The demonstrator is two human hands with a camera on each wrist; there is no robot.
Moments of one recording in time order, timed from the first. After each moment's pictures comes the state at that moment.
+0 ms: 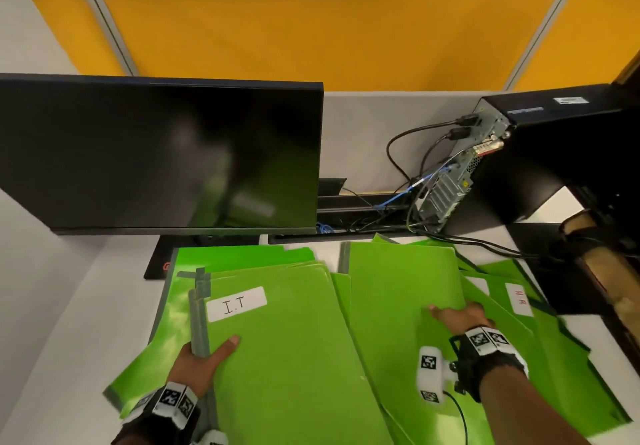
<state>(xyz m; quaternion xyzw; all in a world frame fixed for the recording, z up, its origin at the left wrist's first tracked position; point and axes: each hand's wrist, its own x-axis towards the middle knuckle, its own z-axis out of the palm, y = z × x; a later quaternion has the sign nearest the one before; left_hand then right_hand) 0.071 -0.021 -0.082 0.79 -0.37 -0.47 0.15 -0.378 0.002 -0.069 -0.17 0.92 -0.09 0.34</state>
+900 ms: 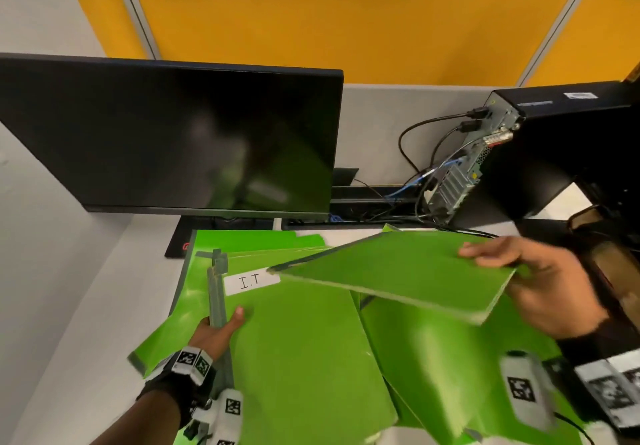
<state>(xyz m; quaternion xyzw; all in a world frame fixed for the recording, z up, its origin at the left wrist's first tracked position) 0.072 -0.018 -0.070 0.77 -0.39 -0.49 0.13 -0.337 0.060 0.119 -0.70 0.53 -0.43 0.21</state>
